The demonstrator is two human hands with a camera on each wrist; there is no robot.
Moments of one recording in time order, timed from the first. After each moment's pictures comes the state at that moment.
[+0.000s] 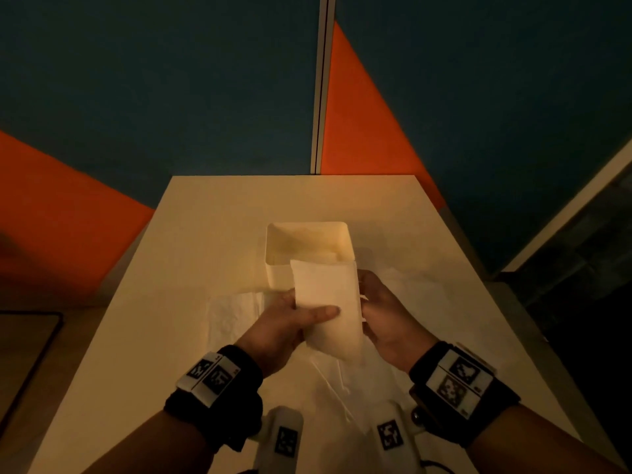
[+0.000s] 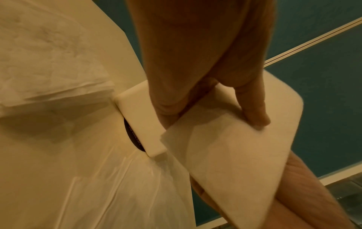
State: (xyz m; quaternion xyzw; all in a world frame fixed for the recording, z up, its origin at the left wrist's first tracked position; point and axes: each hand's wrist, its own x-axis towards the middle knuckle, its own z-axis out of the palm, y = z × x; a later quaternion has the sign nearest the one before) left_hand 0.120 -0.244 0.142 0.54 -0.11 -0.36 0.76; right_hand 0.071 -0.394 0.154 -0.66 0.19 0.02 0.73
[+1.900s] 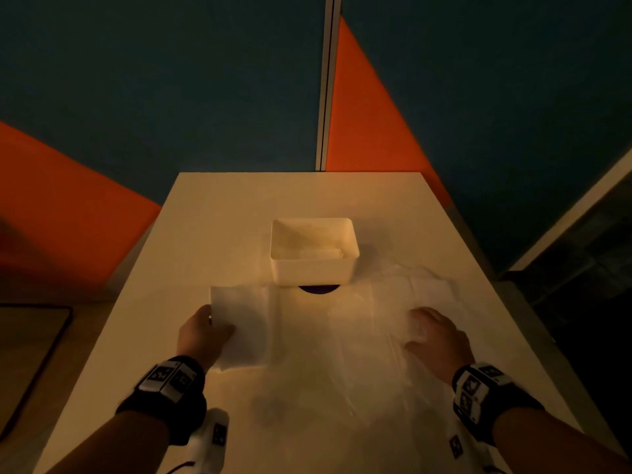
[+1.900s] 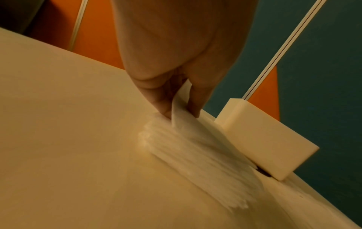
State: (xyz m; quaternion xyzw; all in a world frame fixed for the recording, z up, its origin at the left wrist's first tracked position) left_hand 0.166 -0.140 0.057 0.91 0.07 -0.11 0.39; right_hand 0.028 -0.500 0.057 -0.96 0.22 0.09 0.13
